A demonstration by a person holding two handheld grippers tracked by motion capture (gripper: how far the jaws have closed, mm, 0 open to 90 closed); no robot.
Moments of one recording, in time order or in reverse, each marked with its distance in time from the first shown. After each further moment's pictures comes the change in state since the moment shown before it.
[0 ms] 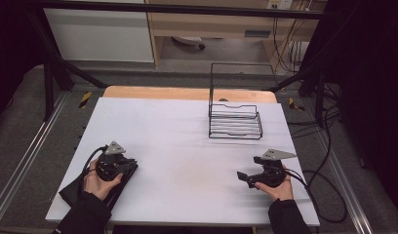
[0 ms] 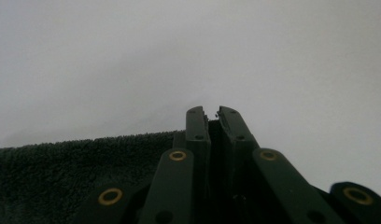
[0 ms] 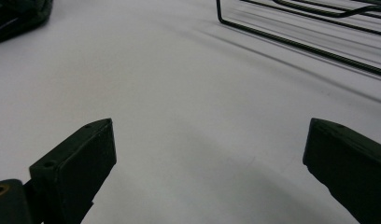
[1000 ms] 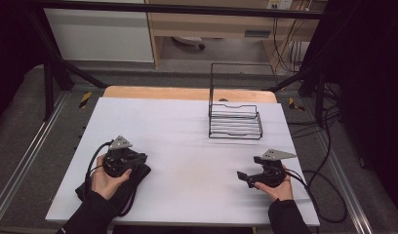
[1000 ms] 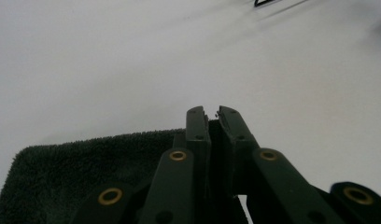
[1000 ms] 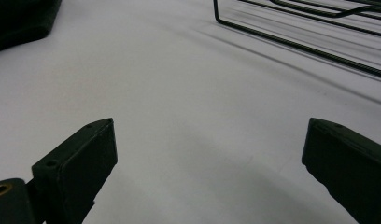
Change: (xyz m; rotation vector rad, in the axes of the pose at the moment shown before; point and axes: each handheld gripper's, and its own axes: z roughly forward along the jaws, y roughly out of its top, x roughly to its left) left arm -0.029 0.031 -0.008 -0.085 -0.069 -0.042; right arm 0.000 0.000 0.000 0.001 -0.013 -0.002
